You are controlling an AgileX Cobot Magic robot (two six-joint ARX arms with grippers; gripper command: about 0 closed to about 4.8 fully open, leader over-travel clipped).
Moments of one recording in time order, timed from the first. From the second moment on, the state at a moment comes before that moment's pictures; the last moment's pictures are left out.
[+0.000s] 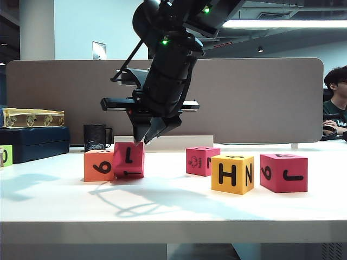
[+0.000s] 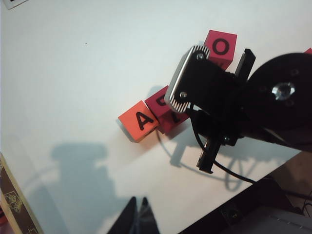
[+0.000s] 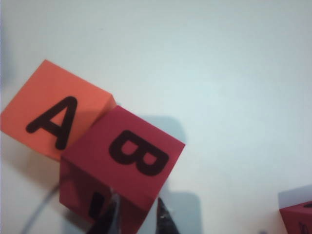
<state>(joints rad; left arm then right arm) -0.38 1.53 2.01 -1.40 0.09 0.17 0.77 1.99 1.45 -0.22 0.14 0.10</state>
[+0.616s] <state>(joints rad) -0.38 1.53 2.01 -1.40 0.09 0.17 0.68 1.99 1.45 -0.09 0.07 0.02</state>
